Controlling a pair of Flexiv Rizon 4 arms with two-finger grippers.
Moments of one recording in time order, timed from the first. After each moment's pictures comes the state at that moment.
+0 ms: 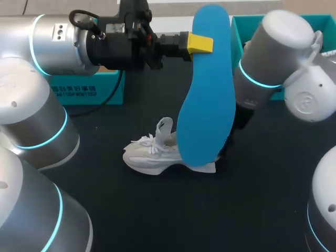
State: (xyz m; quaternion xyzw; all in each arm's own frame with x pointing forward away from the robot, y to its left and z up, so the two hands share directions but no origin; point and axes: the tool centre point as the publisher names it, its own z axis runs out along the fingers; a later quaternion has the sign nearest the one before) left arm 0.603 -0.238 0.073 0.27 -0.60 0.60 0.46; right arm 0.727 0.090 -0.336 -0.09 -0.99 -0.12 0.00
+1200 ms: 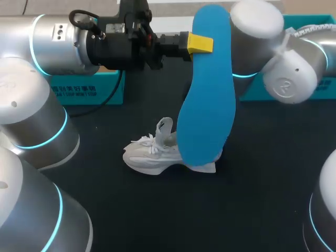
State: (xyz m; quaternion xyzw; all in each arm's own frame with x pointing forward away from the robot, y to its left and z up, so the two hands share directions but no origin) left arm 0.603 -0.238 0.073 0.27 -0.60 0.60 0.46; right arm 0.766 0.124 -0.321 -0.14 -0.98 -0.10 -0.04
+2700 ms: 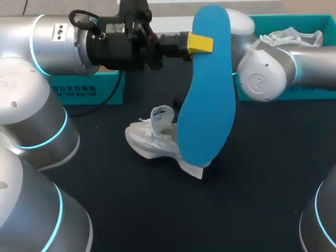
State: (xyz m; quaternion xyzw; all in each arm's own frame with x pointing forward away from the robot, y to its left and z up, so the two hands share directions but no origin) left arm 0.603 -0.238 0.073 0.27 -0.60 0.60 0.46; right arm 0.754 0.152 -0.377 -0.28 -0.95 -0.09 0.11
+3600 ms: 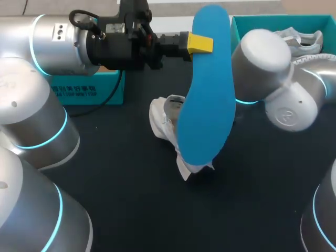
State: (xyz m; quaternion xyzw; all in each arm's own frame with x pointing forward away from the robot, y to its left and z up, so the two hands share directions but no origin) left arm 0.603 -0.238 0.073 0.27 -0.60 0.60 0.46; right arm 0.735 0.140 -0.359 -0.55 -0.82 -0.15 0.02
